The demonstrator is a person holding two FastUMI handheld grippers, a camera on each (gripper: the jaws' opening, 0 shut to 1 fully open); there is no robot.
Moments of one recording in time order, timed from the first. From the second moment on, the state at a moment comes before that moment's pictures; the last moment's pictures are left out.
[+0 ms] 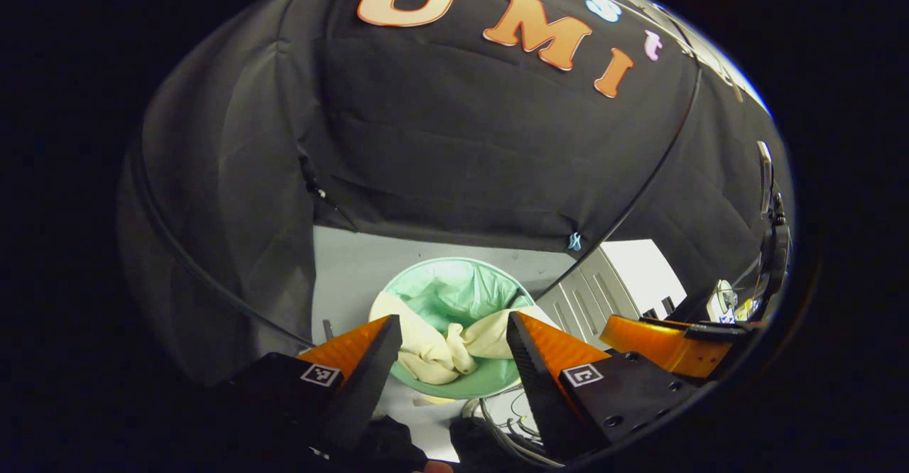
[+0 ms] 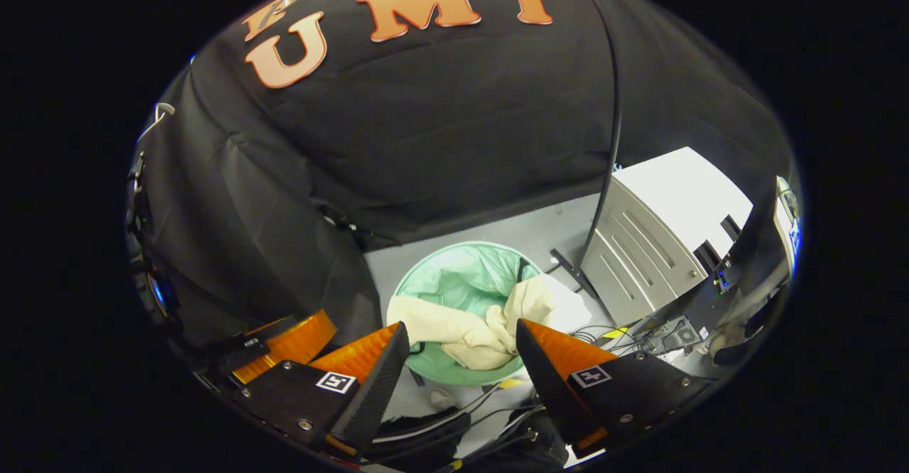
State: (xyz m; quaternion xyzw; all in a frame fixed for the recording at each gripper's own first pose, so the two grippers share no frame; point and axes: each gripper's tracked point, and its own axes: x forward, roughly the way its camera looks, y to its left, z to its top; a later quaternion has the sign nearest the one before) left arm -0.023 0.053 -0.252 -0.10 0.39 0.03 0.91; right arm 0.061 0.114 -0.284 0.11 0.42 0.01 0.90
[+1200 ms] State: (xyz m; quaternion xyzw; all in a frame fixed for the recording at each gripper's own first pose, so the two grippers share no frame) left arm -0.033 0.012 0.059 -0.05 -0.01 0.07 1.00; right arm -0.008 -0.050 0.050 0.05 0.01 0.01 1.00
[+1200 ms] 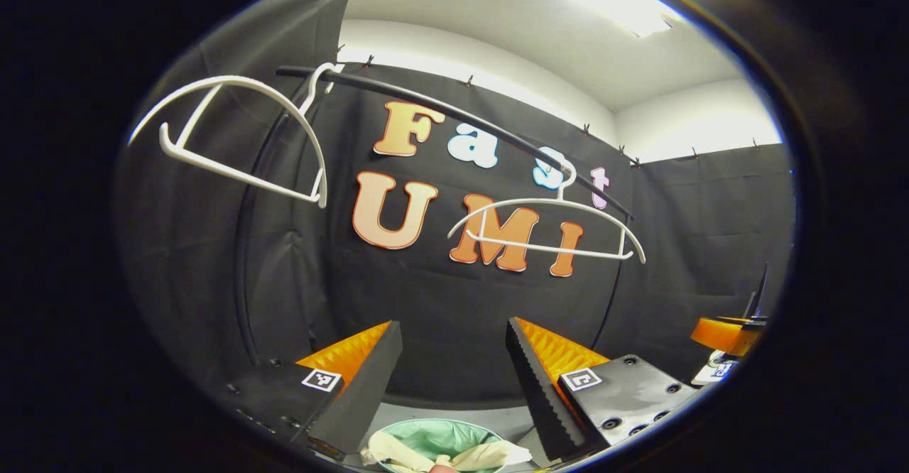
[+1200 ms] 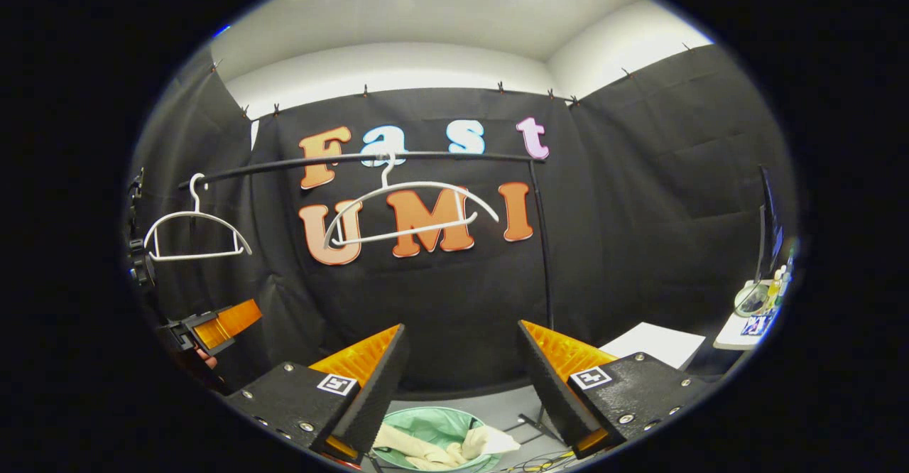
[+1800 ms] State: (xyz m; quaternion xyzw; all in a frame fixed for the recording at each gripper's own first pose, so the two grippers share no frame) left arm -0.046 0.017 0.081 -0.02 -0.04 0.08 1.00; right arm -0.031 -0.072 0.079 0.04 -0.03 0.00 1.00
